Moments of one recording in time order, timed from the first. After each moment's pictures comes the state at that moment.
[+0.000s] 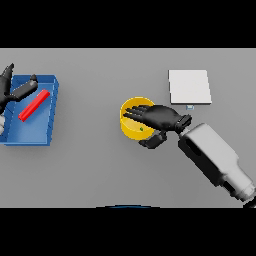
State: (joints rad) left arm -0.57 0.88 -0.59 -1.24 0.21 0.27 0.54; right arm -0.60 -0.34 0.59 -1.23 0.76 0.43 -0.18
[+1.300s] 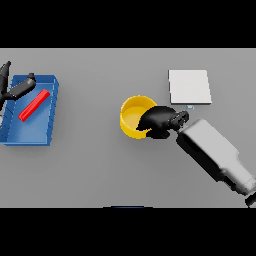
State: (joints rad) left arm -0.57 0.89 -0.58 -1.24 0.21 0.27 0.53; right arm -0.66 -0.36 0.66 -1.20 0.76 0.58 -0.13
